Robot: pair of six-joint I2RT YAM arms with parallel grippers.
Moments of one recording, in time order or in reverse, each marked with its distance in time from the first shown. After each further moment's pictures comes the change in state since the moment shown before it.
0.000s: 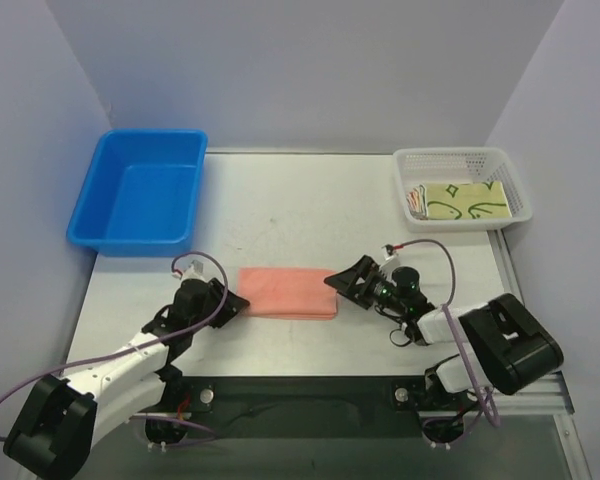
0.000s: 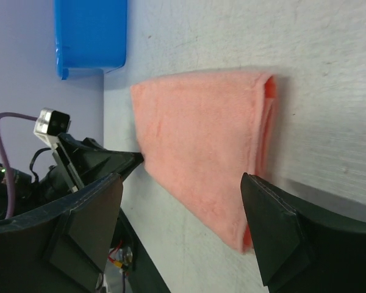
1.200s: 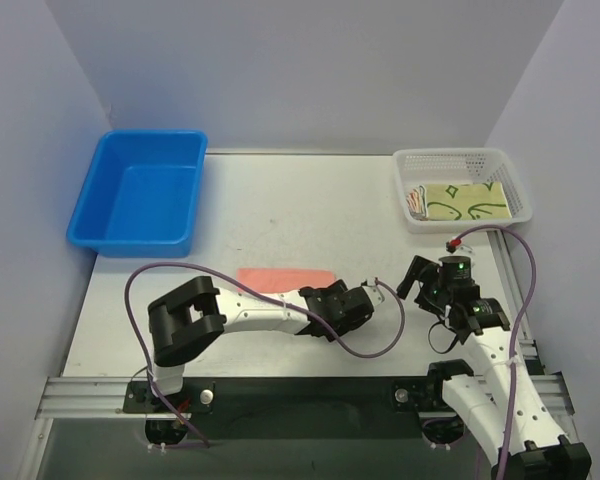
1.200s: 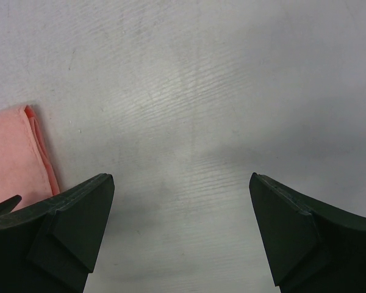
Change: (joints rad) left arm -0.787 0.943 1.094 -0.573 -0.472 1.000; right arm -0.333 -0.748 0.393 -1.668 0.444 -0.585
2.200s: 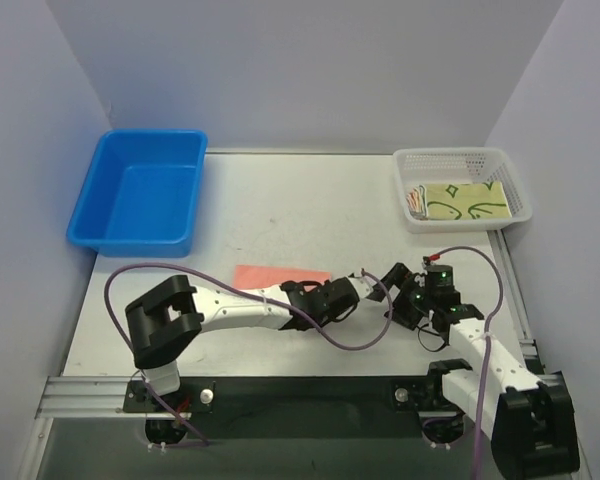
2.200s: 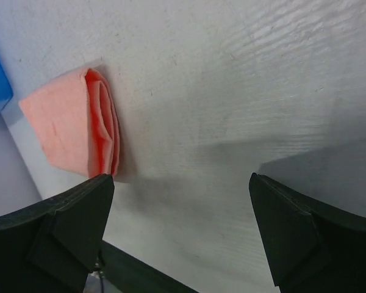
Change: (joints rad) left arm 0.042 -0.080 -0.087 0.023 0.060 0.008; right arm -0.009 0.169 -0.250 0.435 -0.436 0.278
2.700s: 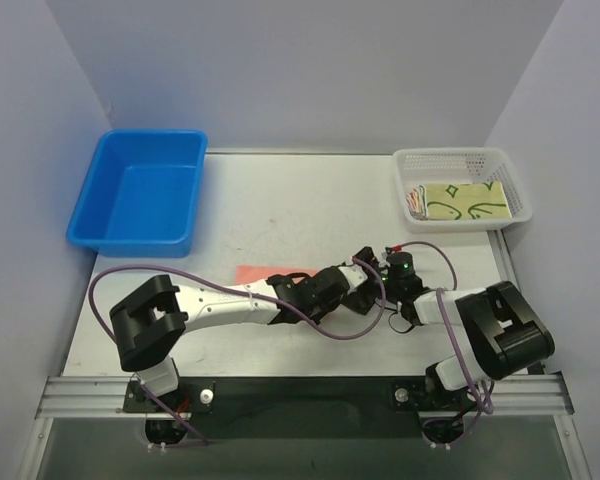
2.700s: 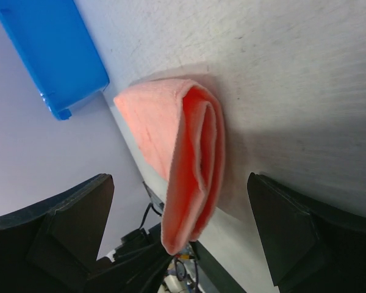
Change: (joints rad) left arm 0.059 -0.095 -0.049 0.066 0.076 -0.027; right arm 0.242 0.570 0.020 0.756 -0.104 0.512
